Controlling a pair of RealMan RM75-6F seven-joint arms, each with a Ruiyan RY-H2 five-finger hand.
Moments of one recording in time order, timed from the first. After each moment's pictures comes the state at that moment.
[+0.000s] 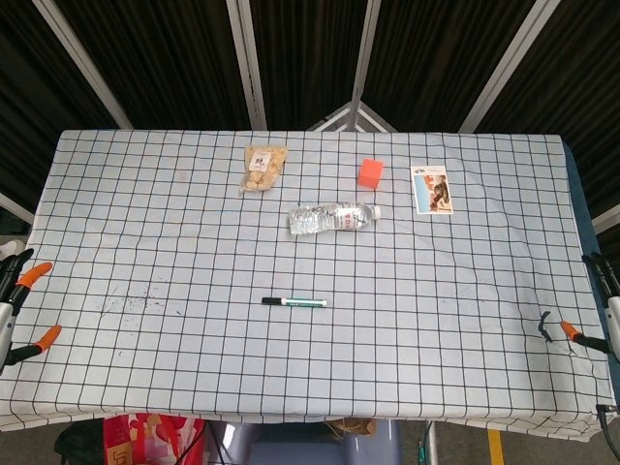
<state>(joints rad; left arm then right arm) -0.09 -0.88 -0.05 -1.96 1.51 1.51 0.11 0.13 -1.03 0.11 -1.41 -1.44 1.38 0.26</state>
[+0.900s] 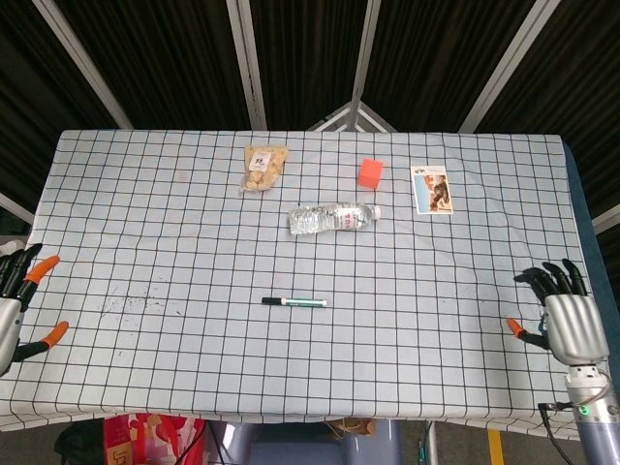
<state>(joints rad) -0.10 -0.86 -0.06 -2.03 1.52 1.51 0.16 0.19 -1.13 0.14 -1.64 -1.45 1.39 -0.07</state>
